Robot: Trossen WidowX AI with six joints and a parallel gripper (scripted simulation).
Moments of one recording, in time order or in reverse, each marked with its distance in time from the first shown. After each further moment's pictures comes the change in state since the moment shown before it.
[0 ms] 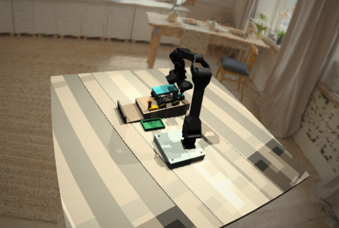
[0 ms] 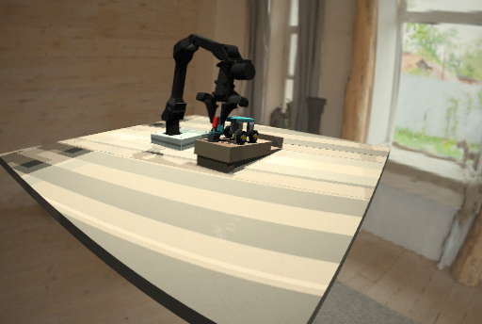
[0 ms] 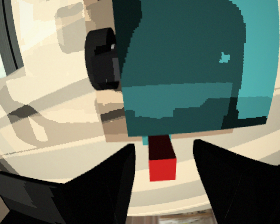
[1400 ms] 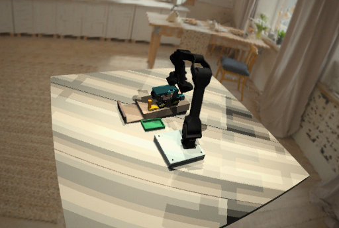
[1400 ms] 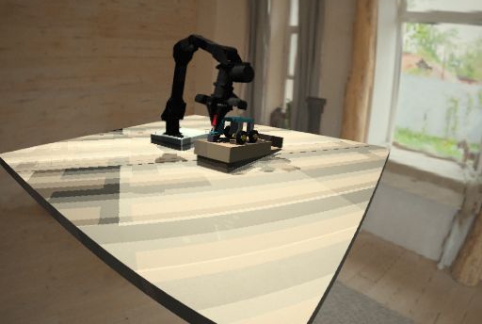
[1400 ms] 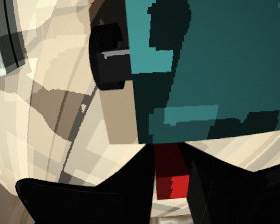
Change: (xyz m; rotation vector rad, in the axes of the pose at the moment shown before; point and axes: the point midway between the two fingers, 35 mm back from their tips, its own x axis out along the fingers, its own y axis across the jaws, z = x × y) arm 0.007 0.005 0.000 -0.009 0.002 0.013
